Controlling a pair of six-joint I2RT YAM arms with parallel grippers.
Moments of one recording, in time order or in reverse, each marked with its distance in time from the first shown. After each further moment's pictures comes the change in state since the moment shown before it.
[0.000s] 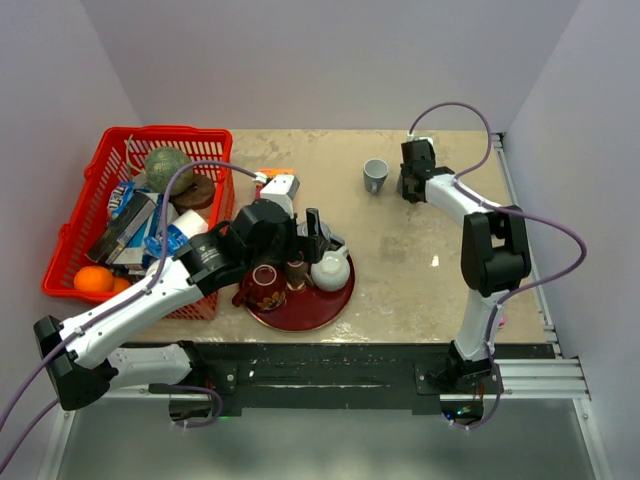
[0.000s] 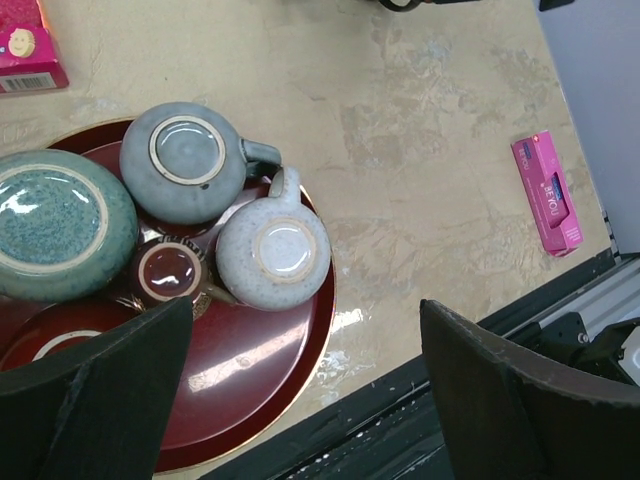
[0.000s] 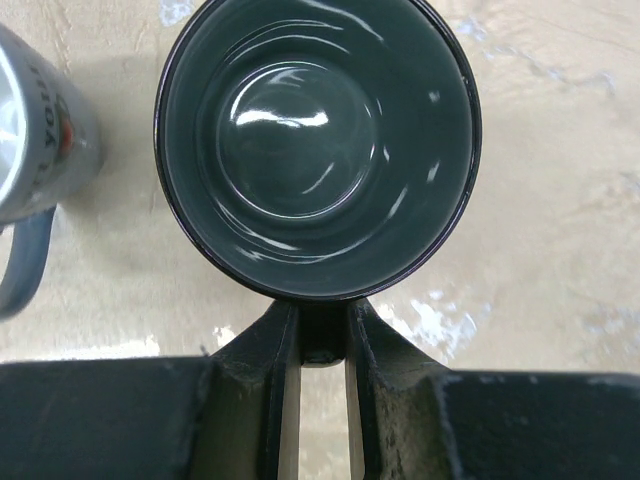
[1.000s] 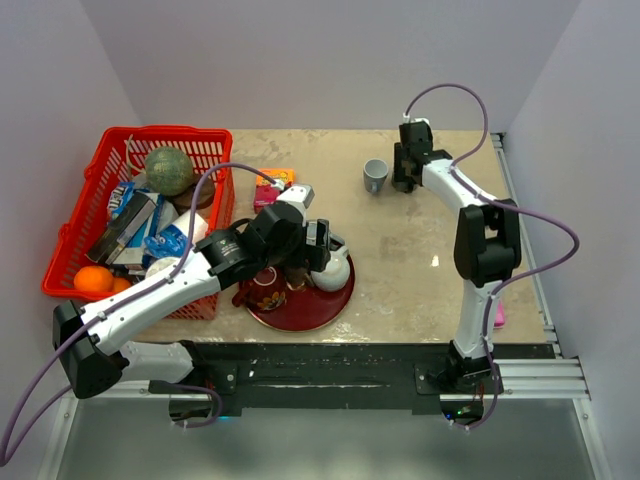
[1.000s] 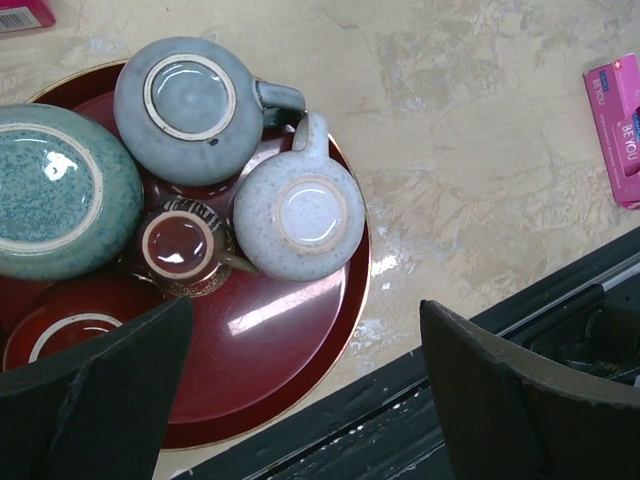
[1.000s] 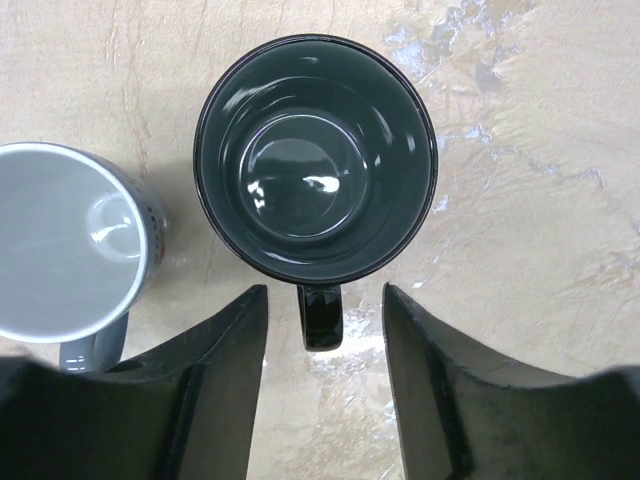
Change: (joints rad) left arm 0.000 0.097 -0.002 -0.052 0.039 0.037; right arm -0.005 0.115 0.228 -0.052 -0.032 -0.028
